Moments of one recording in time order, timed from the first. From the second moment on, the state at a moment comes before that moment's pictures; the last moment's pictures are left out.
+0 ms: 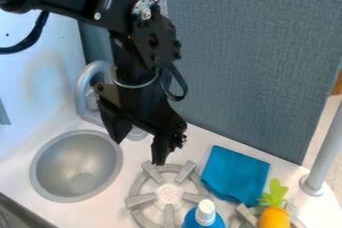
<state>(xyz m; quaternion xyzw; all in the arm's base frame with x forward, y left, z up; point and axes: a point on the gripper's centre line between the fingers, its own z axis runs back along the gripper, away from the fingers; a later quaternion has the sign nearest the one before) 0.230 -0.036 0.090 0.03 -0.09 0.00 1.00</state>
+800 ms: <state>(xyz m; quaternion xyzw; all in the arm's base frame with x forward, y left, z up) 0.214 -0.079 0.088 0.01 -0.28 0.22 0.93</state>
